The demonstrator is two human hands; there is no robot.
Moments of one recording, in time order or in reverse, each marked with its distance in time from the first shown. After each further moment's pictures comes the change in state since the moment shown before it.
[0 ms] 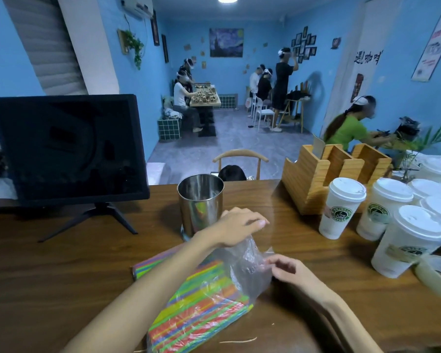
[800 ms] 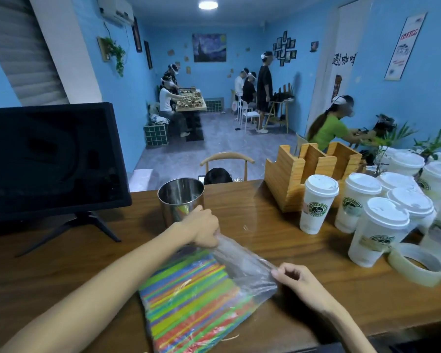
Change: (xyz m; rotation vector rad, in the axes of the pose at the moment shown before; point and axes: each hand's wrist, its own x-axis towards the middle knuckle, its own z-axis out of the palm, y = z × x) left_hand 0.004 -0.018 -0.011 0.697 -0.105 -0.002; right_hand -0.048 0.004 -0.028 -0.112 0.127 0.023
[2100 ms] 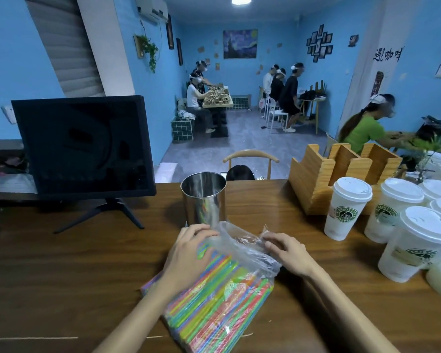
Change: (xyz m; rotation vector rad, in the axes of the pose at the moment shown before) left_hand -0.105 0.018 0.080 -0.672 0.645 -0.362; right_hand 0.102 -0.007 0.016 -0.700 0.042 -0.021
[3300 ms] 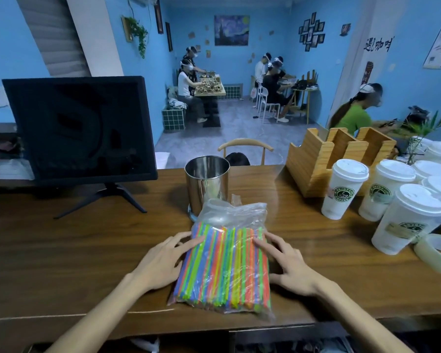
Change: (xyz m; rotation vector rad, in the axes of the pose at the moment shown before) left_hand -0.051 -0.071 -0.033 0.264 -0.436 0.137; right_hand -0.077 -0.005 0.033 -0.147 -0.216 -0.261
